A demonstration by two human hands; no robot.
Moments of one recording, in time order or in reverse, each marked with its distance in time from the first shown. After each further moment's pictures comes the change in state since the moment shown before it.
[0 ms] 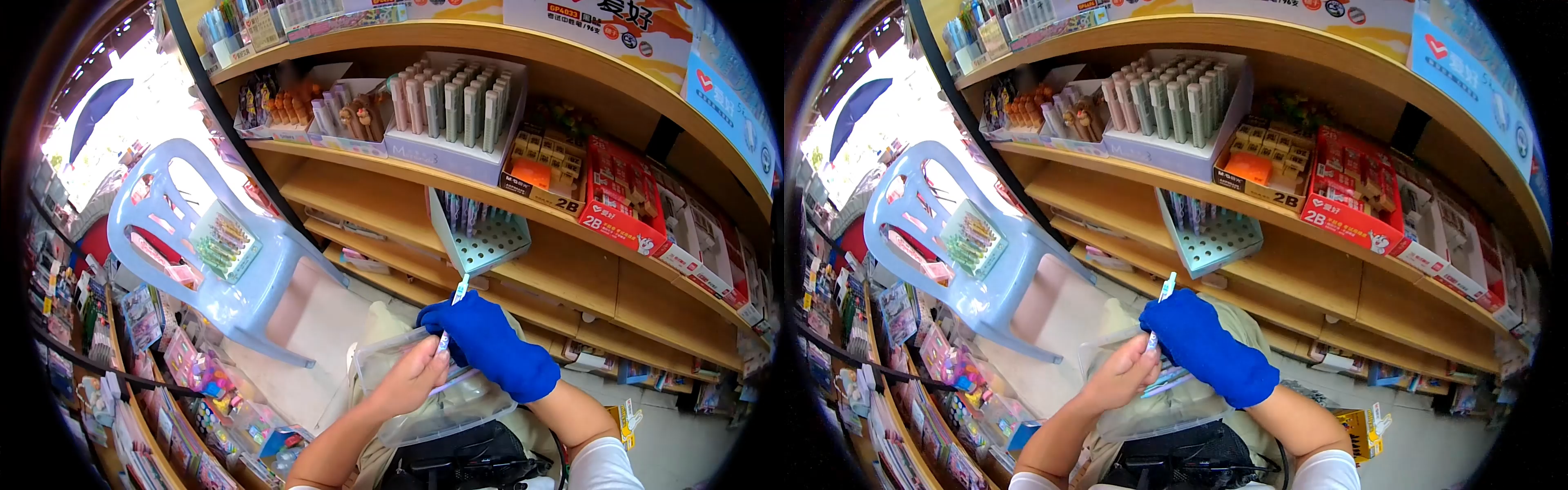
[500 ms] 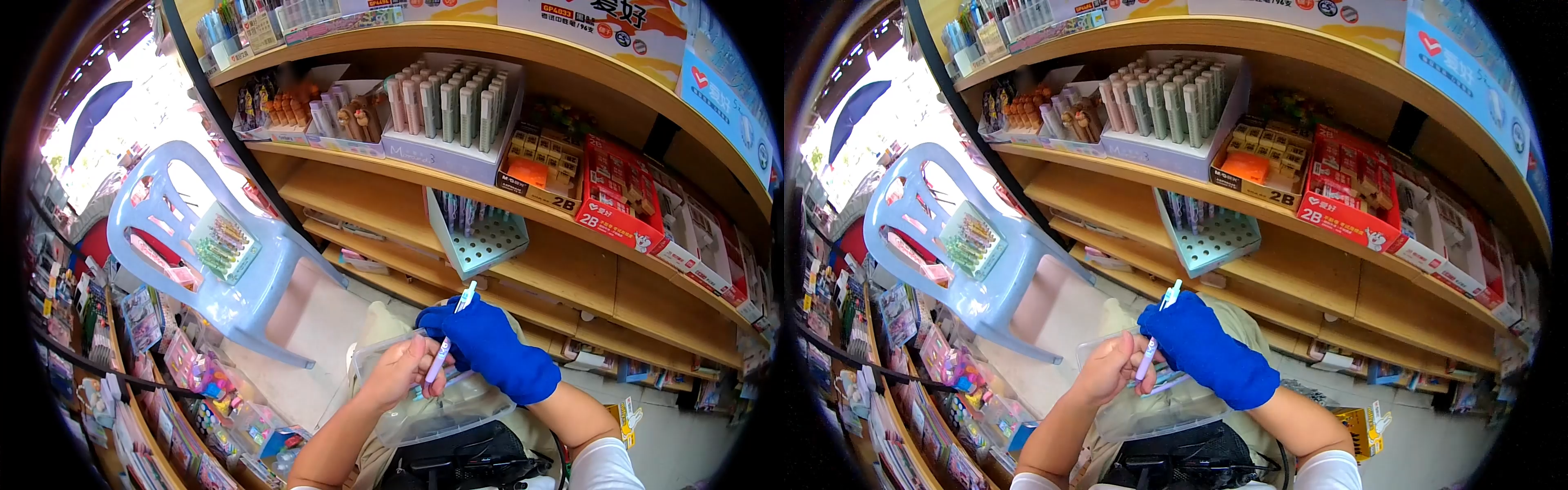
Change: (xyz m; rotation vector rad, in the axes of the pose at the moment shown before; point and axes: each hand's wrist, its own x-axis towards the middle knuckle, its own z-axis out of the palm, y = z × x) left_hand -0.006 0.012 -0.013 -0.246 -0.020 -0.184; right_hand -0.001 -0.003 -0.001 -0.102 -0.142 0.081
